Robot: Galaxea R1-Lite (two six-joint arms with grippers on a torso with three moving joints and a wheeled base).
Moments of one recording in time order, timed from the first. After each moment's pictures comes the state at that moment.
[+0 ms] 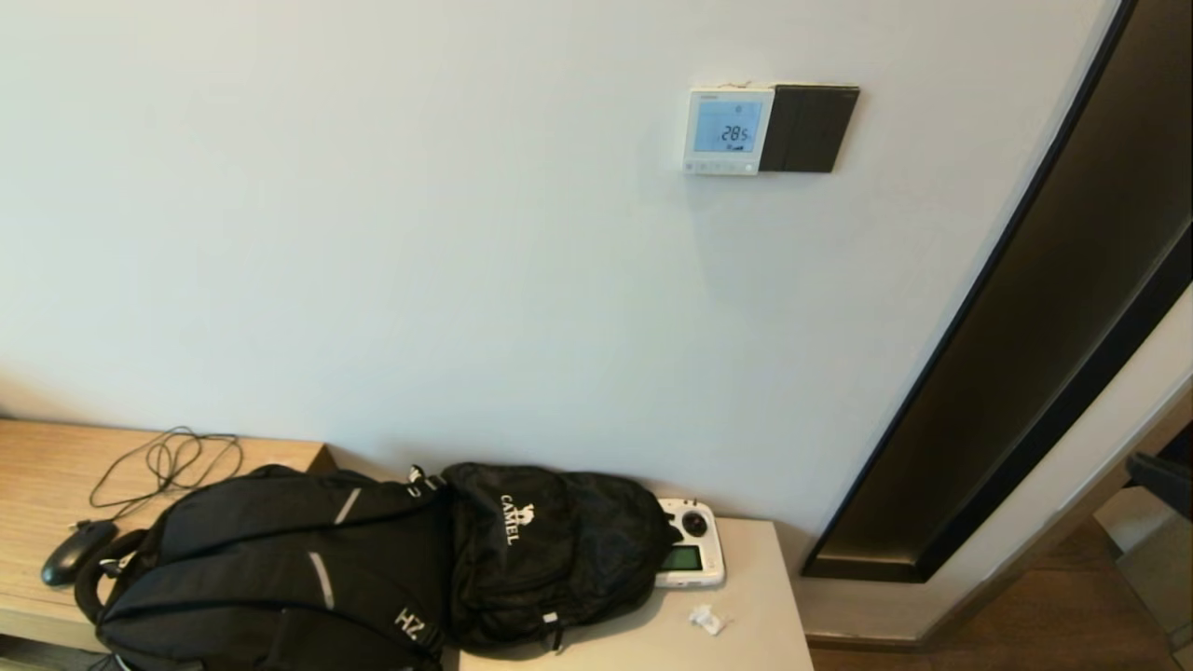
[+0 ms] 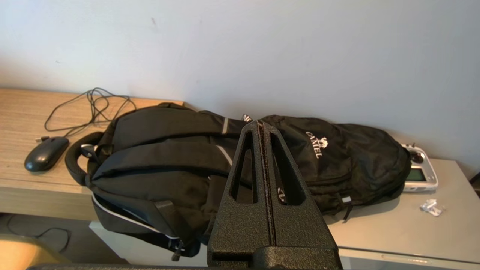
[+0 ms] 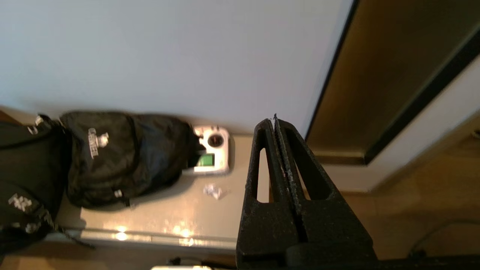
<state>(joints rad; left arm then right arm) 0.00 0.00 0.00 -0.01 0.00 0.00 0.06 0.80 -0.49 -0.16 -0.02 -0.01</state>
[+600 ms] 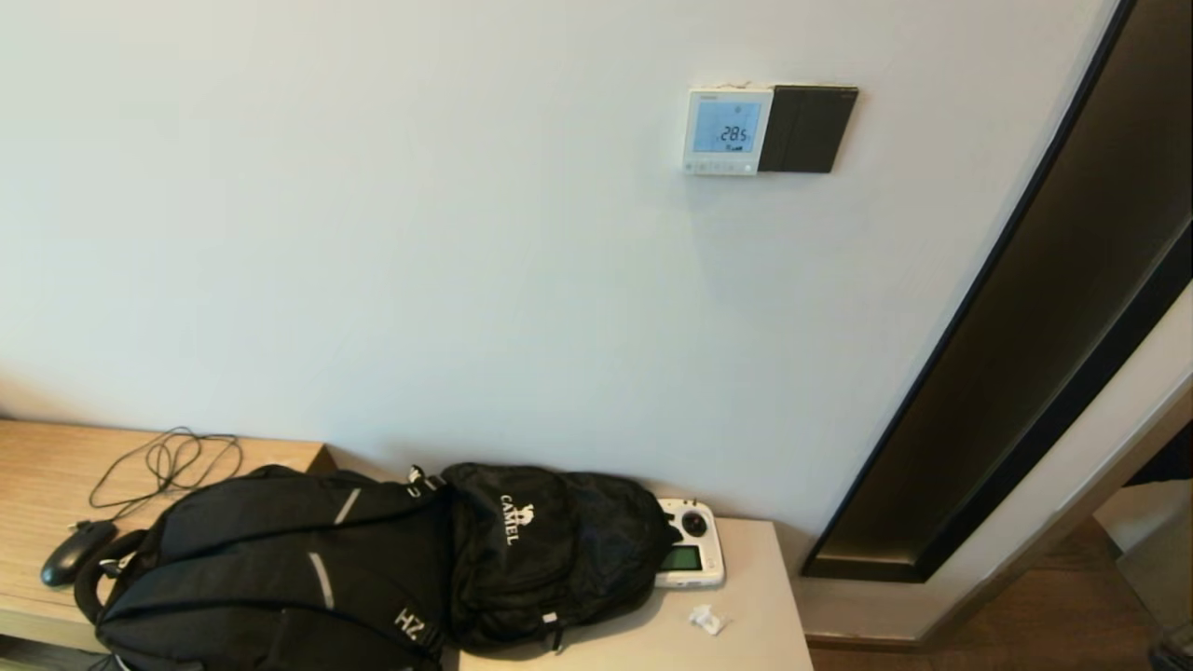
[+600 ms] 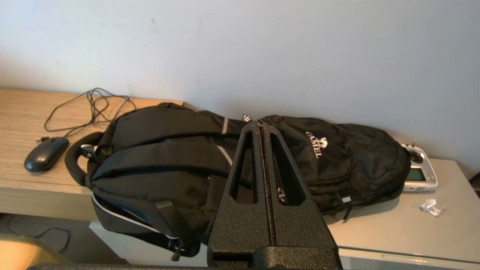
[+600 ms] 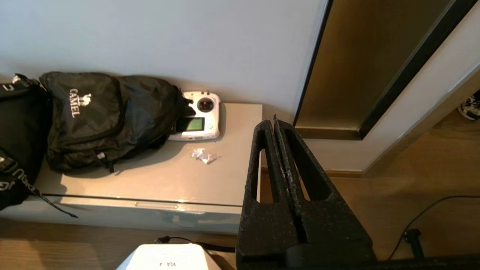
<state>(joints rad) 0.00 0.00 0.00 -0.01 0.00 0.00 -0.02 0.43 -0.12 -0.12 0.06 -0.06</state>
